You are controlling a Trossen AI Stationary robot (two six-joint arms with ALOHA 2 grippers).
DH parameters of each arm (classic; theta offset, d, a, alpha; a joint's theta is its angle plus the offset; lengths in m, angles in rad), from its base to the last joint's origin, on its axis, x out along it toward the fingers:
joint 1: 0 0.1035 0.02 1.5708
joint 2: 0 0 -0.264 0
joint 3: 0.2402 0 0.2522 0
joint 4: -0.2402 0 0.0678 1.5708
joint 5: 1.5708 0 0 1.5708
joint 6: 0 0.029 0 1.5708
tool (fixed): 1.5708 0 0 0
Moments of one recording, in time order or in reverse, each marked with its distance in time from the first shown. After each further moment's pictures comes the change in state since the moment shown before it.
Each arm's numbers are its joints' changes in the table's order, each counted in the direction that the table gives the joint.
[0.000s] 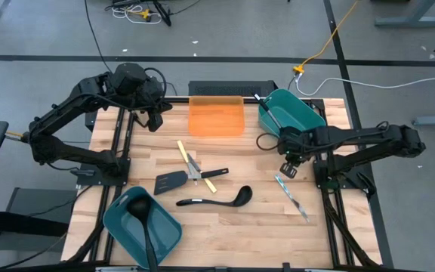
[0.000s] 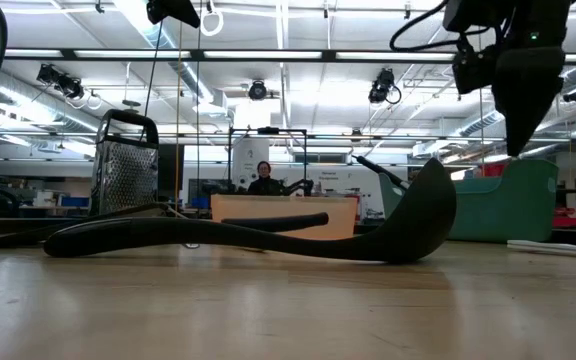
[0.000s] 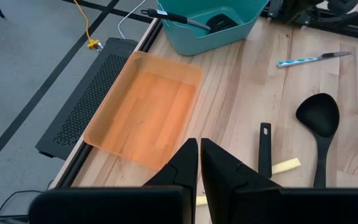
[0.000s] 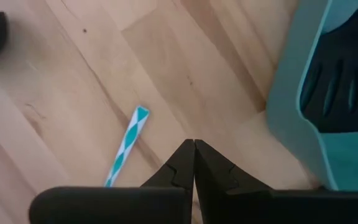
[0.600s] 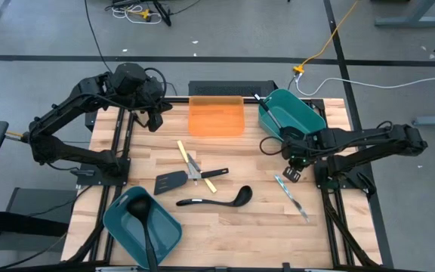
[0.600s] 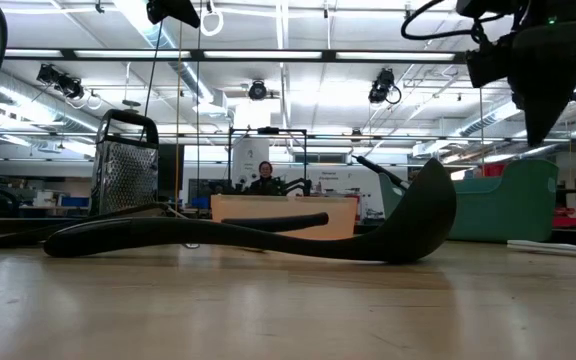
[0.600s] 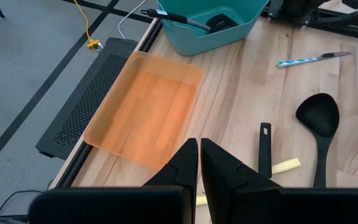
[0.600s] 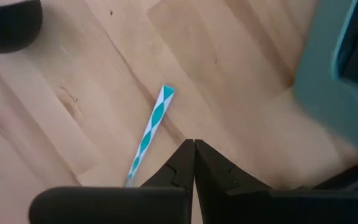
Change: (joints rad) left arm 0.000 0.000 0.000 0.000 0.000 0.000; right arm 0.072 0.046 -0.004 -0.036 -0.069 0.126
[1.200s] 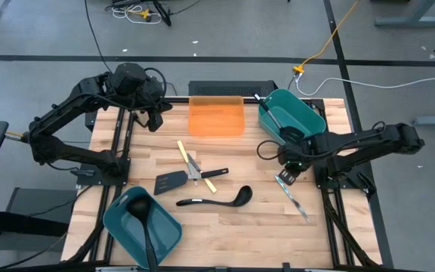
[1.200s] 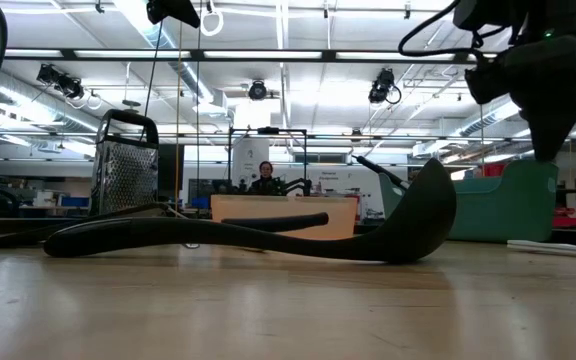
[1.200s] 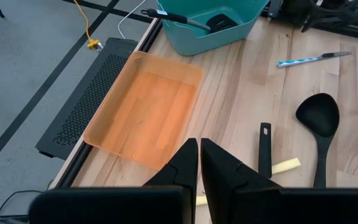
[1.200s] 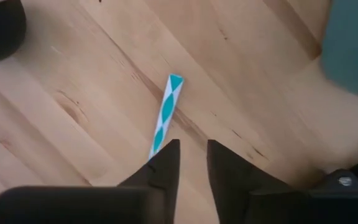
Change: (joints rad) left arm 0.000 0.000 0.000 0.000 0.000 0.000; right arm 0.038 -0.059 -0.041 0.058 -0.028 0.171
